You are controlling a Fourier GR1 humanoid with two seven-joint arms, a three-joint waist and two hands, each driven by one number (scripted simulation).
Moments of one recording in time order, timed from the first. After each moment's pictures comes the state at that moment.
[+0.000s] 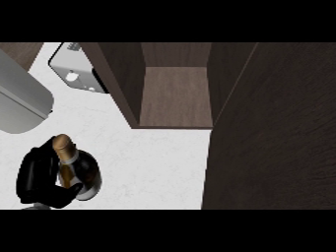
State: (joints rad) left arm 0.03 0.09 0.16 -1.38 0.17 -0.26 -0.55; right arm -0.10 -0.08 0.04 -2.47 -0.12 0.11 0.66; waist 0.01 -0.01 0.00
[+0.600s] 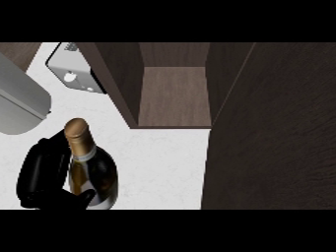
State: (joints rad) left arm 0.07 0.02 -0.02 -1.80 0.16 -0.13 -0.18; right arm -0.06 -0.06 0.04 -2.47 -0.13 0.14 0.62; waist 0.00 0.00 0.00
